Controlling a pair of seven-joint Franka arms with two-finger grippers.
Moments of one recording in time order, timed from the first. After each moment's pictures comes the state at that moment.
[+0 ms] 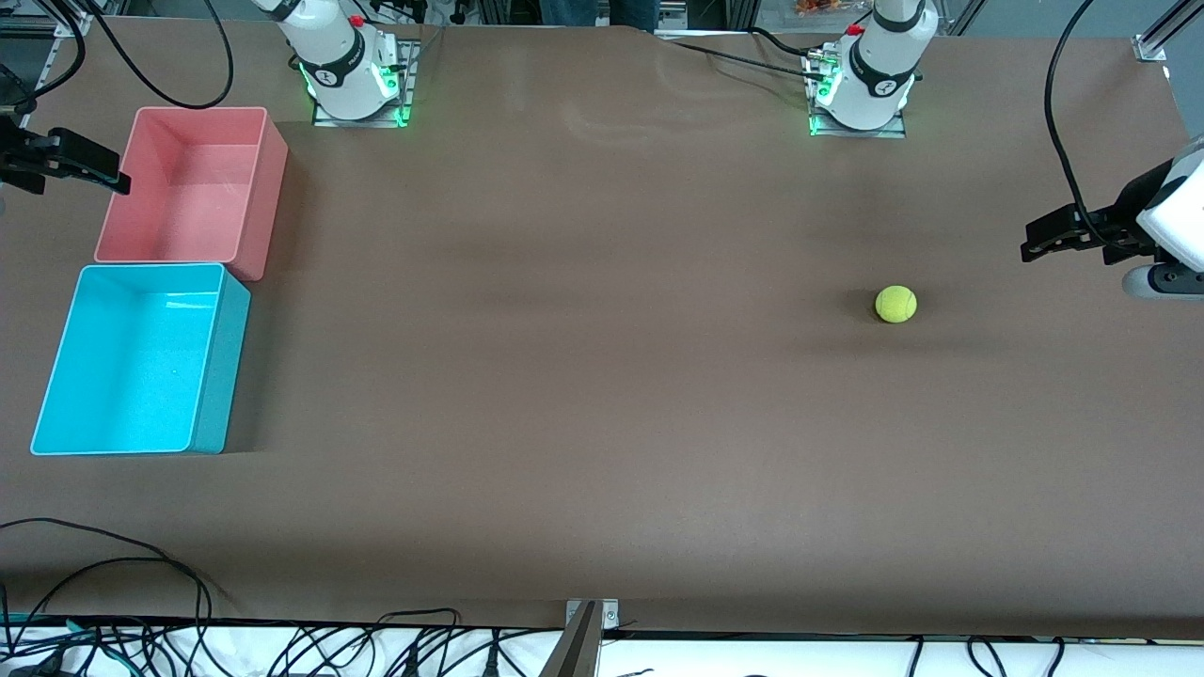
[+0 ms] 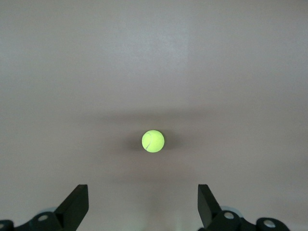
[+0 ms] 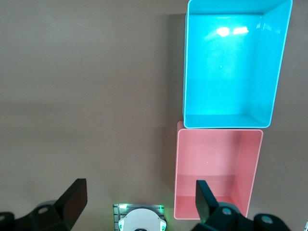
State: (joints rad) left arm -0.04 0.13 0.05 -1.47 -0.01 1.47 0.03; right arm 0.02 0.03 -0.07 -1.49 -0.01 1.37 -0.07
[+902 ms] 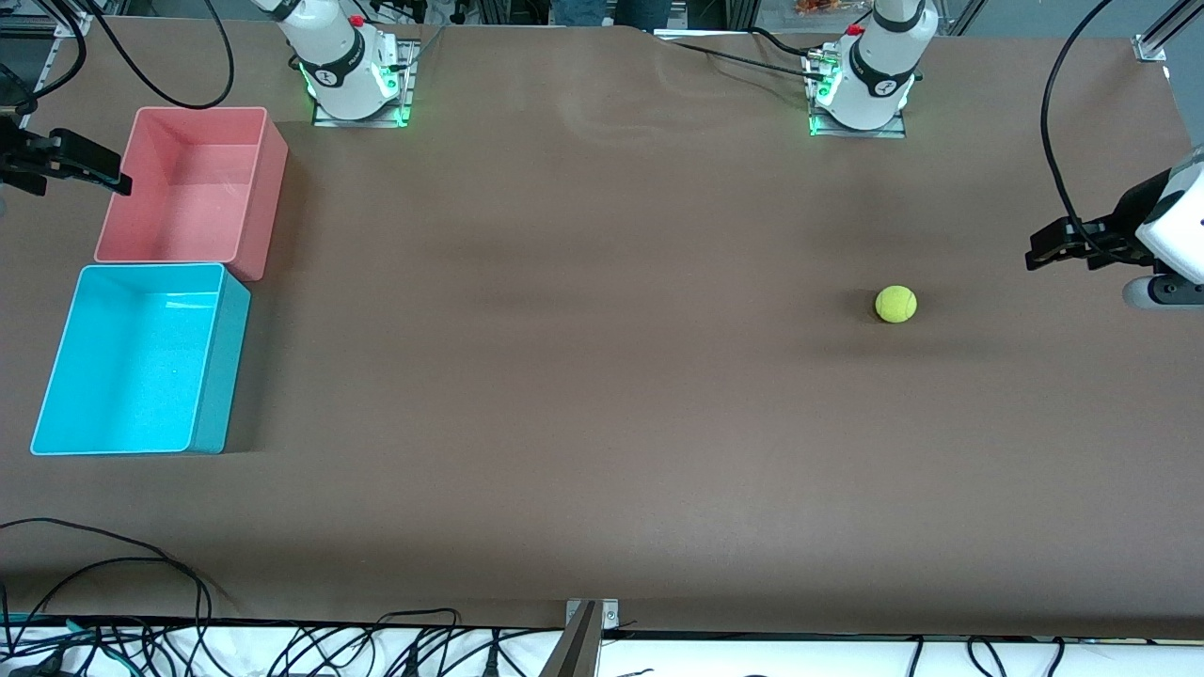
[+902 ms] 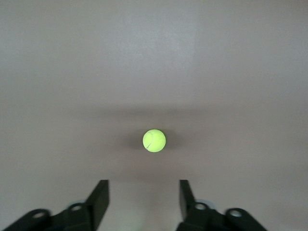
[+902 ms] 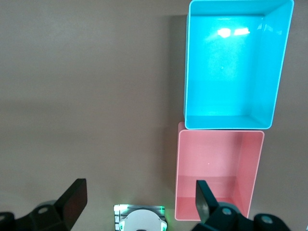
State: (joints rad) left arm -0.03 0.15 0.06 -1.47 -0.01 1.47 -0.01; right arm 0.02 0.03 -0.07 -1.49 -0.01 1.37 -0.07
